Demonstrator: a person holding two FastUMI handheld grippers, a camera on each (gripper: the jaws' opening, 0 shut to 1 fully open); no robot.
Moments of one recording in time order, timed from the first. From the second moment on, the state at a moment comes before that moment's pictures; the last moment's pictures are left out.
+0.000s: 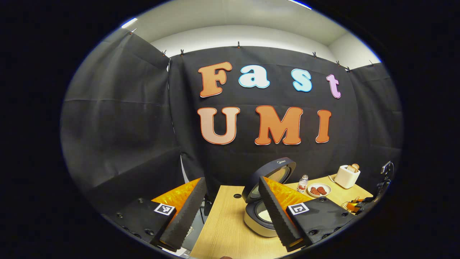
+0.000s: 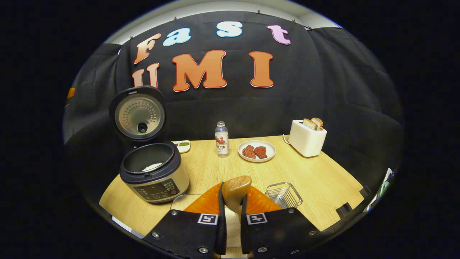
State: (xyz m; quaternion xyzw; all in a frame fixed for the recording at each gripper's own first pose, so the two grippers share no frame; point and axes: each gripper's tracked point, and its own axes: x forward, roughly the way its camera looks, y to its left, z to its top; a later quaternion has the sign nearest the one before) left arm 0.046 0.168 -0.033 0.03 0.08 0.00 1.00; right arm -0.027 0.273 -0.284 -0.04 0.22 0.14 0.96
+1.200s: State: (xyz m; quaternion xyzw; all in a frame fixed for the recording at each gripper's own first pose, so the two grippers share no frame) left arm 0.033 0.207 -0.047 0.02 0.09 0.01 1.00; right arm -0.062 0.313 -0.327 0.21 0.32 0.05 0.92
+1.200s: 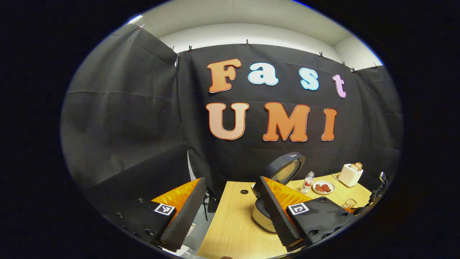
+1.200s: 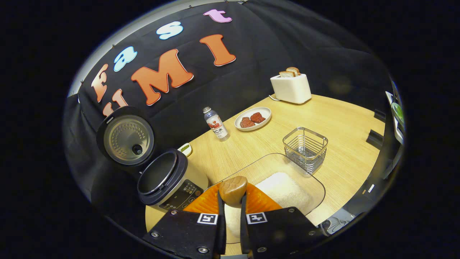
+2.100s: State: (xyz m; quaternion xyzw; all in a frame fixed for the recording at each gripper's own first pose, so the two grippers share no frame) left arm 0.026 0.193 -0.043 0.02 0.09 0.03 1.00; right arm -0.042 0.277 -0.330 0.49 0.34 0.02 0.80
